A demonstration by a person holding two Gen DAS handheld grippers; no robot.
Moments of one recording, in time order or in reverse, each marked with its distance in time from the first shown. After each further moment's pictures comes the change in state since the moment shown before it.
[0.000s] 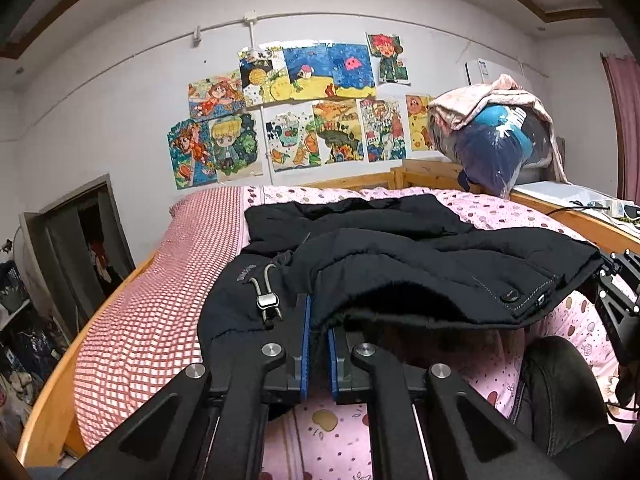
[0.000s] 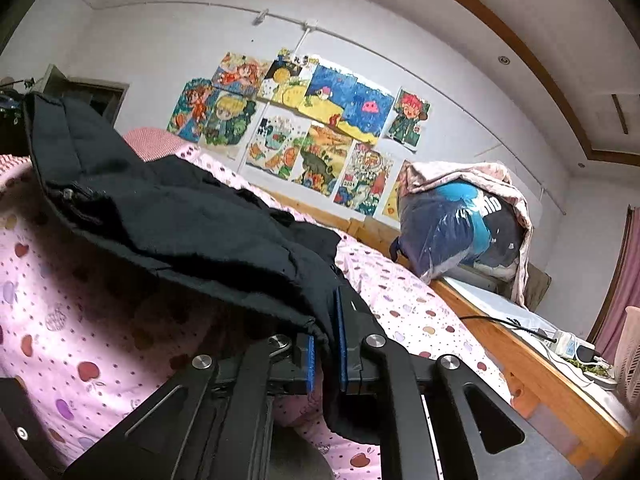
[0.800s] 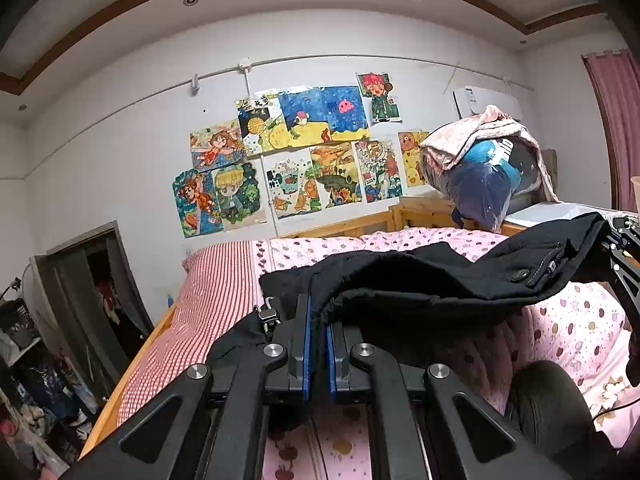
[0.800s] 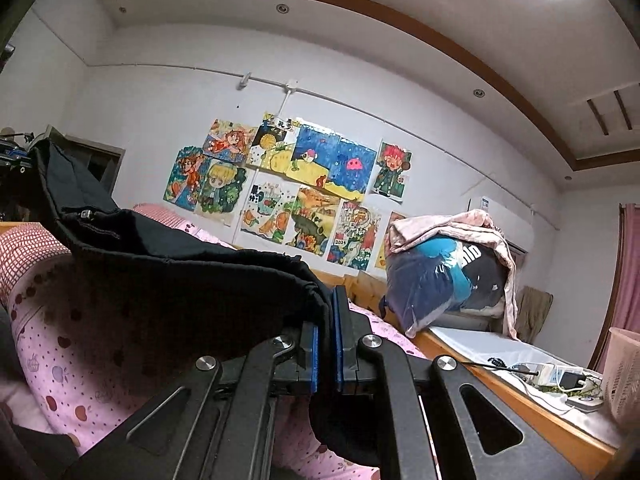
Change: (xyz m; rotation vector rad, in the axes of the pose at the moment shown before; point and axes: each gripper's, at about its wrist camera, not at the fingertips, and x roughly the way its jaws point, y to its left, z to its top) left arm -0.056 0.010 0.056 0.052 -0.136 0.000; right arm -0.070 -0.039 0.056 0.079 -0.195 -0.010
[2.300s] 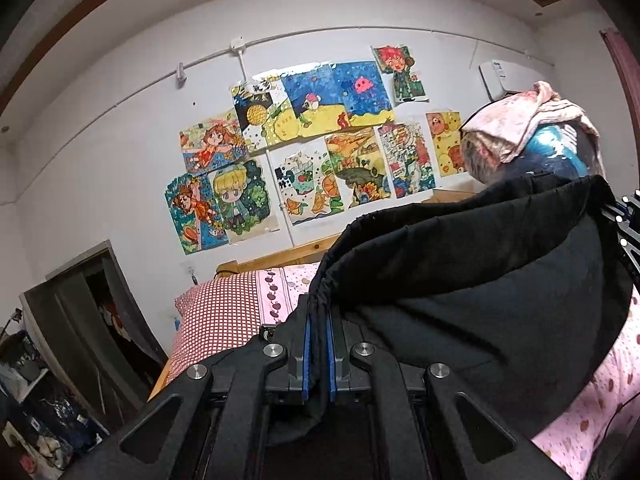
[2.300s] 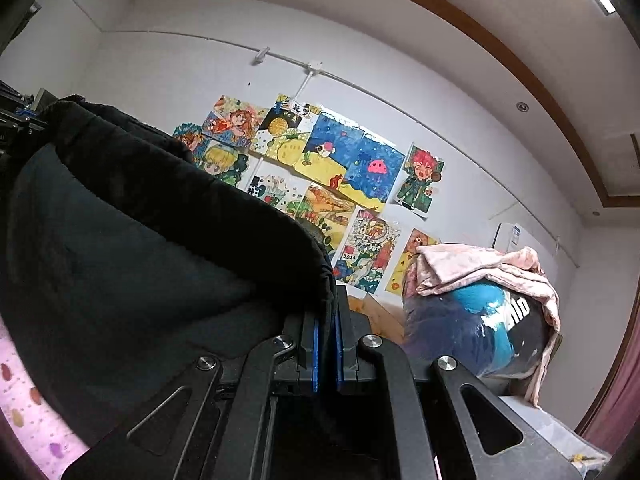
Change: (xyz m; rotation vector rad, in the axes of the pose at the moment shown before) left arm 0.233 0.018 0.093 0.048 0.067 0.073; right arm 0.255 0.036 0.064 -0.139 0.012 0.028
